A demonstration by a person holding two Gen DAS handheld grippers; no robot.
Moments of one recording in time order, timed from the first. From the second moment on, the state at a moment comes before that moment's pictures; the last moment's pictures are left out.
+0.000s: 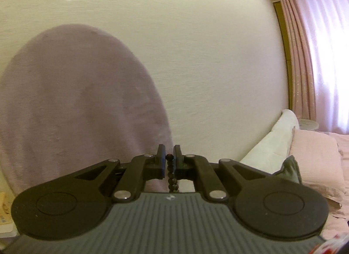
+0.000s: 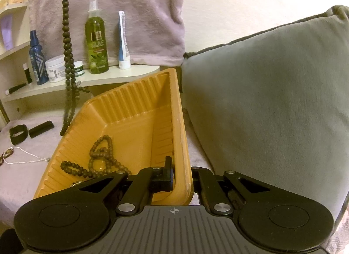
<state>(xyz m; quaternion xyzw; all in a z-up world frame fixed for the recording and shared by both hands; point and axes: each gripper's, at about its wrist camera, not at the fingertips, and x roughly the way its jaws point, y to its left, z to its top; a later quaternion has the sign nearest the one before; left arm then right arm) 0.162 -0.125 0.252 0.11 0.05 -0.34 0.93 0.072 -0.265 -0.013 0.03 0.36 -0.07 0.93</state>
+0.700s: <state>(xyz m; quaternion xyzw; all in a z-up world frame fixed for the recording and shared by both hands) 0.189 -0.146 0.161 0.11 0.17 -0.35 0.91 0.072 -0.270 -0.018 0.04 0.36 -0.07 0.93</state>
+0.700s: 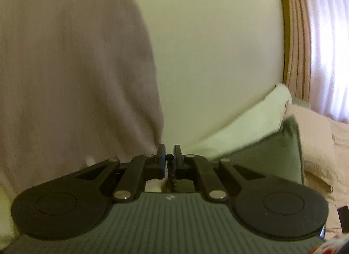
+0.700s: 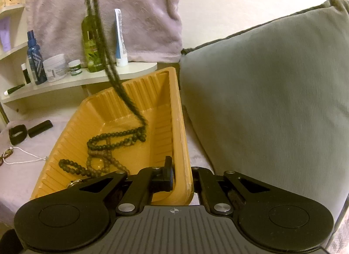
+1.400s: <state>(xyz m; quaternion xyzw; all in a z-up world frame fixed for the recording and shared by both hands) 0.216 -0.151 0.016 0.10 0.33 -0.34 0.87 0.077 -0.274 -0.025 0.05 0.37 -0.07 0.93</state>
